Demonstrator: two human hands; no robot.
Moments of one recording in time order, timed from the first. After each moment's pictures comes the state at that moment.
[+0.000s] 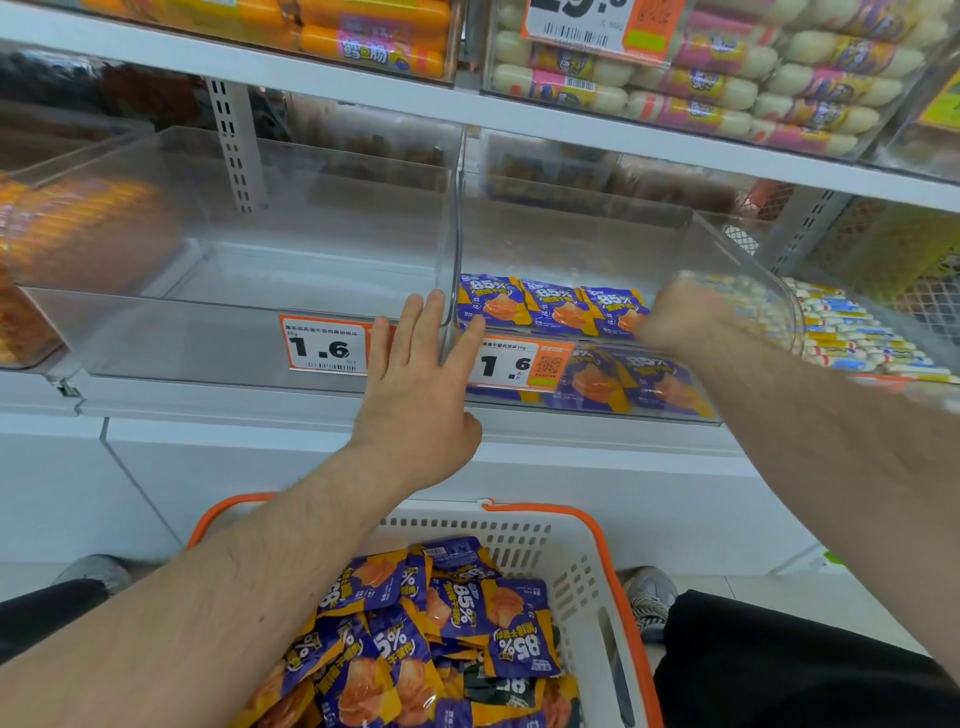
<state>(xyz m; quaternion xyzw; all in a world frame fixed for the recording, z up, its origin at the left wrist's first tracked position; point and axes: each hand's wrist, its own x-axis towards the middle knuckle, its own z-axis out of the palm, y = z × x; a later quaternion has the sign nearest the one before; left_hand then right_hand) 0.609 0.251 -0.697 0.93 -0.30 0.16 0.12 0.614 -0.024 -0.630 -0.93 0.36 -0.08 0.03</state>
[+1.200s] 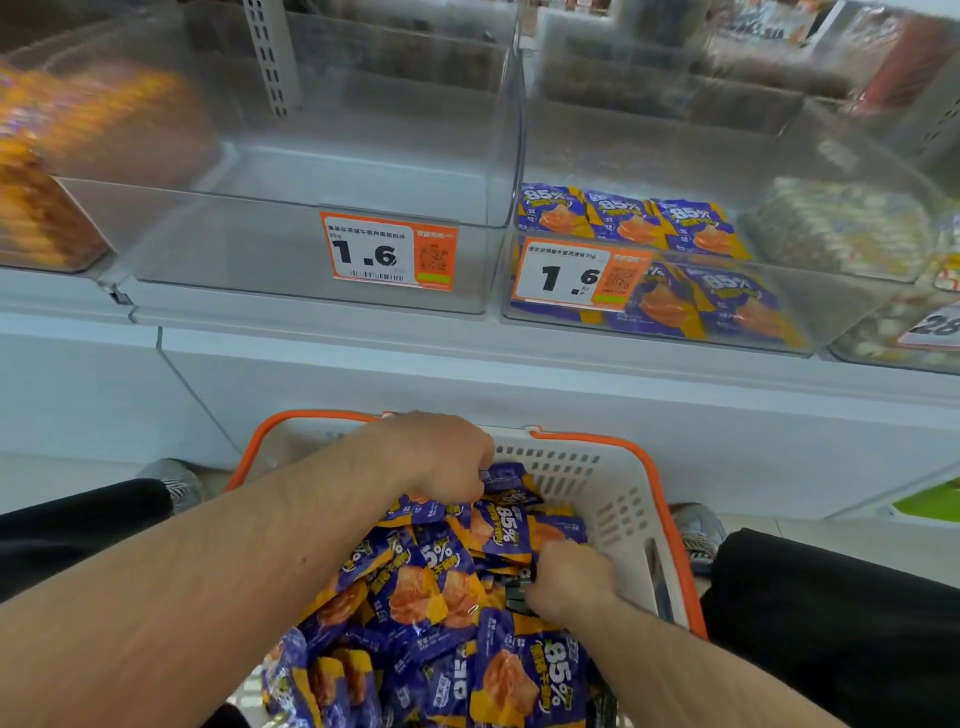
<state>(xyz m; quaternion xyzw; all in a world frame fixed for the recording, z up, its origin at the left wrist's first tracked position) 0.598 0.277 -0.759 0.87 -0.39 -0.31 -0.05 0.479 0.125 -0.930 -0.94 0.18 0.27 0.05</state>
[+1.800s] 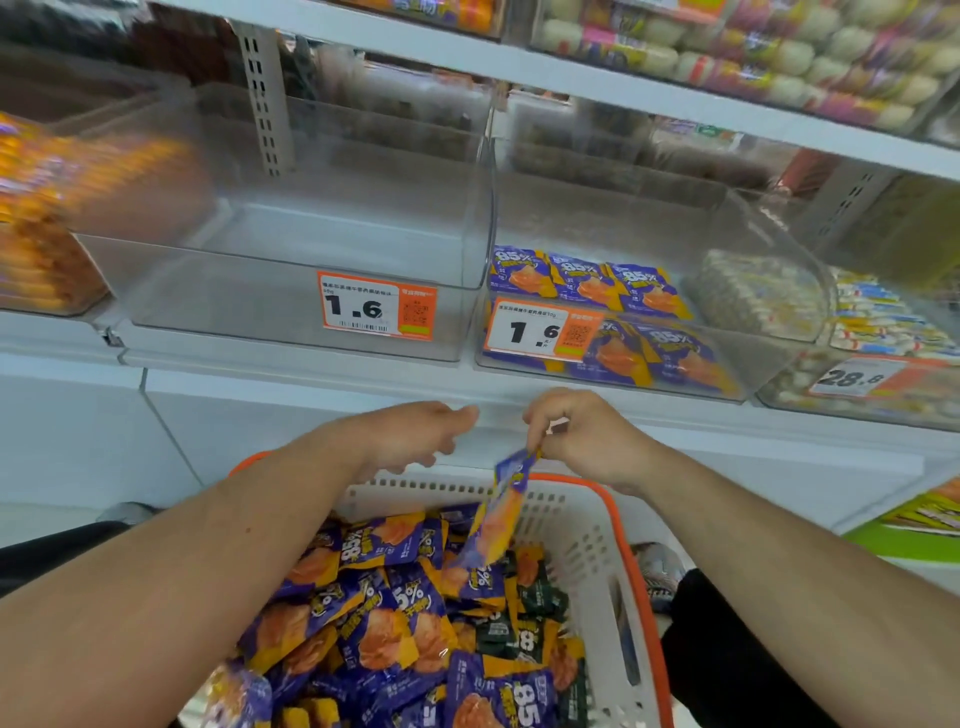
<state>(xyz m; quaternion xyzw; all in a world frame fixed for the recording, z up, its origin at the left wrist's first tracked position) 0.611 0.291 -0.723 0.83 -0.16 -0.39 0.37 0.544 0.089 -0.722 -0.91 0.05 0.05 0.41</state>
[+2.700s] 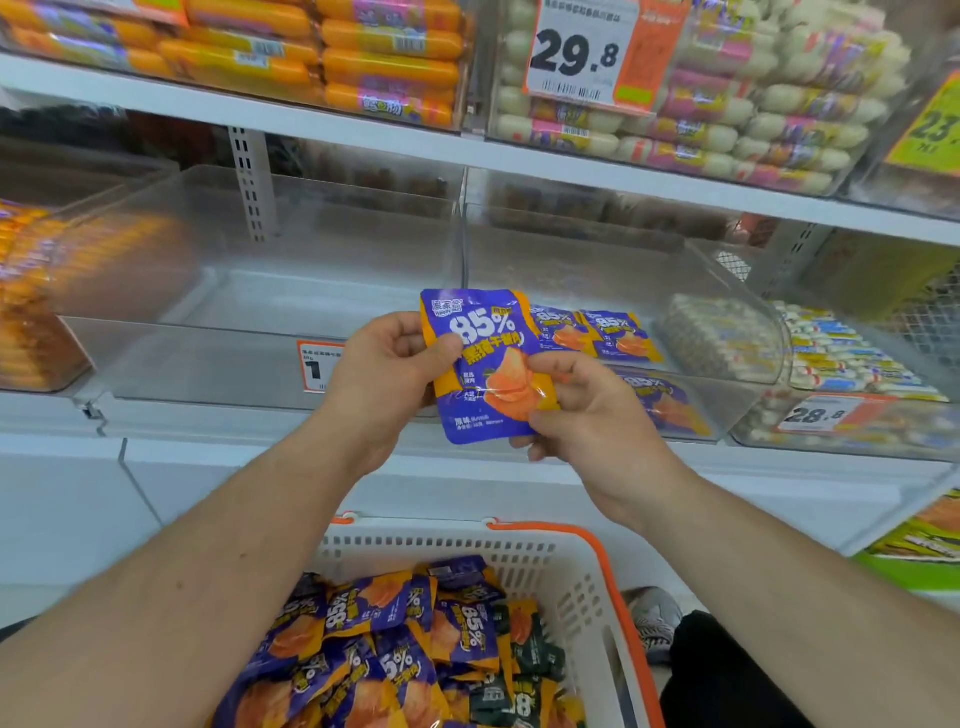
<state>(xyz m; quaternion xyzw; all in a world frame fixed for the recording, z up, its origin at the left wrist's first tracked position) 0.616 0.270 -0.652 0.61 -0.13 -0.09 0.78 0.530 0.118 -0.649 -0.72 0.10 -0.11 0.68</state>
